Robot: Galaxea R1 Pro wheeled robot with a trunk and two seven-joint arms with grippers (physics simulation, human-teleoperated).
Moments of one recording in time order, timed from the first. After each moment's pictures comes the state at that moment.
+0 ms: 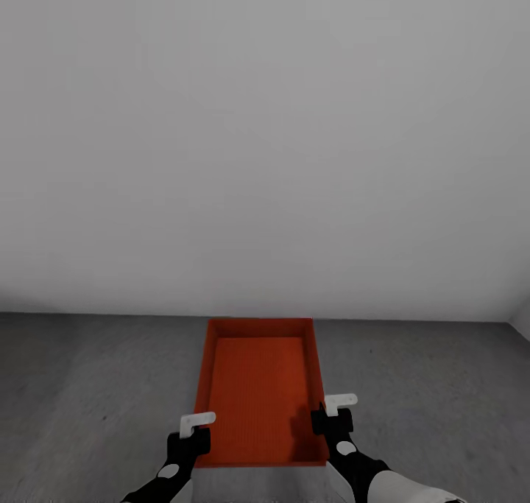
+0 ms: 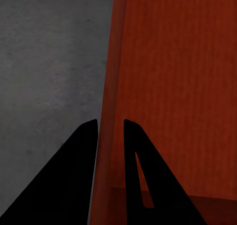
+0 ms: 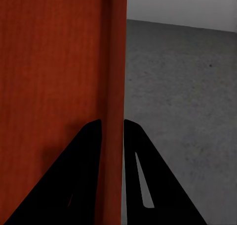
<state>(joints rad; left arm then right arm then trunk) -0.53 -0.09 -0.27 -0.17 0.31 -0.33 0.17 -0.64 0.13 0.30 -0.07 -0.14 -0.35 -0.25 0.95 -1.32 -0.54</state>
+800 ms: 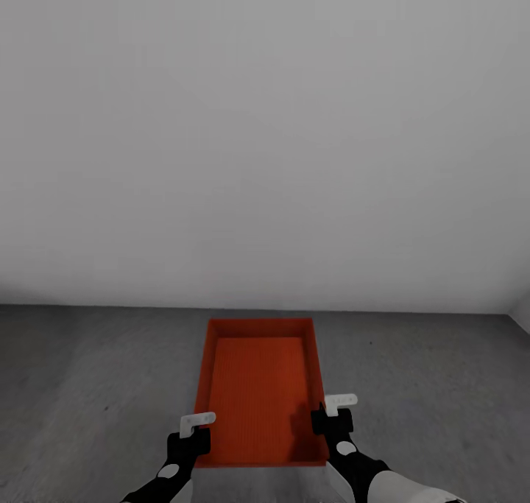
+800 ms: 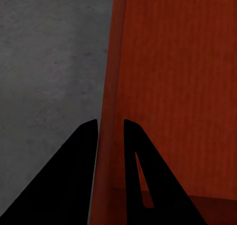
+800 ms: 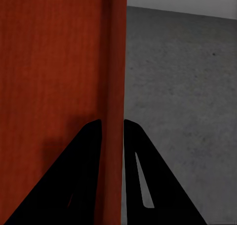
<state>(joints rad) -0.53 -0.09 -0.27 -0.17 0.31 -0.32 0.17 -0.64 0.13 0.30 -0.07 -0.14 -0.35 -0.25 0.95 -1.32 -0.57</state>
